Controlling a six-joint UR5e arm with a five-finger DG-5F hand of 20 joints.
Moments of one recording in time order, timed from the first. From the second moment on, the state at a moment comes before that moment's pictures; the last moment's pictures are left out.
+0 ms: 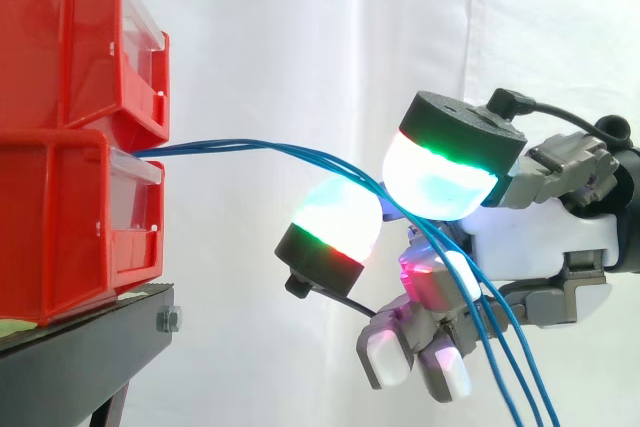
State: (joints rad) arm 0.12 -2.27 -1.20 -2.87 -1.47 -0.10
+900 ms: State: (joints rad) arm 0.12 -2.27 -1.20 -2.87 -1.47 -0.10
